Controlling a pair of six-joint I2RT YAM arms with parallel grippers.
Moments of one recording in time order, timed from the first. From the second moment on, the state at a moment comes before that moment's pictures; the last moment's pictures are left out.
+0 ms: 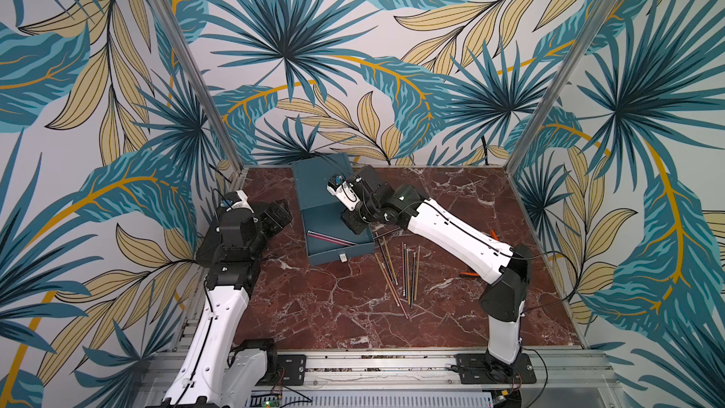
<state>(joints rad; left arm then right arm) 0.05 0.91 0.77 -0.21 0.09 -0.68 0.86 1.94 2.02 -0.89 0.06 -0.03</state>
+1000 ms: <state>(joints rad) 0.05 0.91 0.77 -0.21 0.09 -0.68 0.75 1.62 1.43 -0.96 0.32 0.59</state>
